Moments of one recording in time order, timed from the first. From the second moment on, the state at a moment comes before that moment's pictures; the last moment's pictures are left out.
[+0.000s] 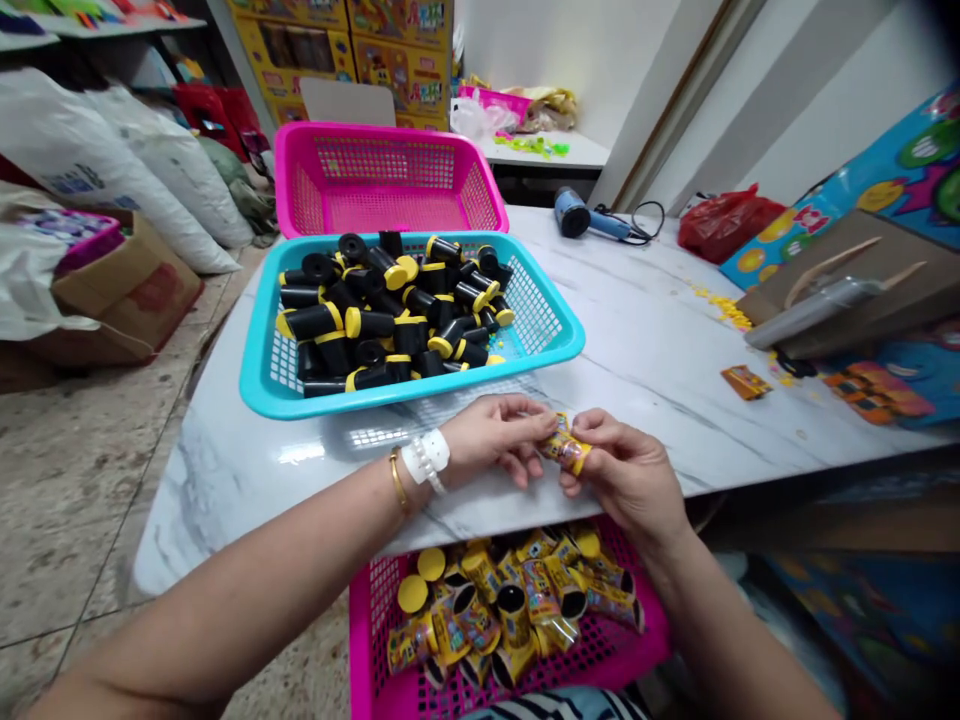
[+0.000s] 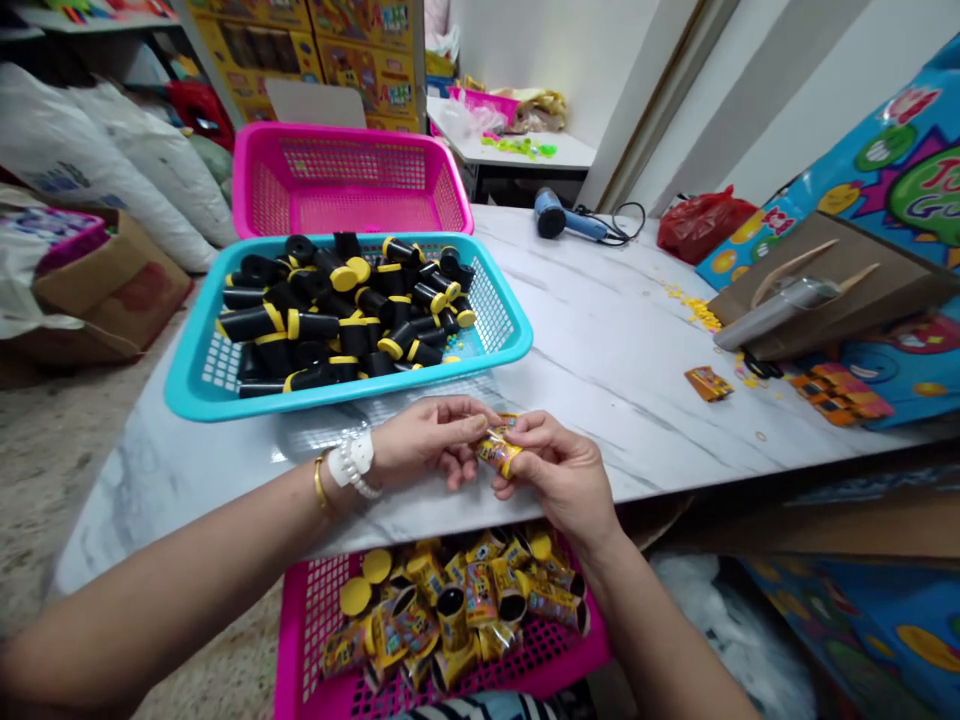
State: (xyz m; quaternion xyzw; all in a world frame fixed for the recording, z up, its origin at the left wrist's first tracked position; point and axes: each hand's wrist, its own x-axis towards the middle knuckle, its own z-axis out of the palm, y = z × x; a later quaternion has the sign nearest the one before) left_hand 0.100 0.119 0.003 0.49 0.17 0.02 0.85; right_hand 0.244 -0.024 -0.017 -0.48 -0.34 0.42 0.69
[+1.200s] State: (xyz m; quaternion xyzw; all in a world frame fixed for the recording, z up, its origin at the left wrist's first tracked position) left_hand 0.101 0.102 0.002 0.47 0.05 -0.06 0.88; right_hand 0.214 -0.063 -0.019 -0.52 -0.26 0.37 0.73
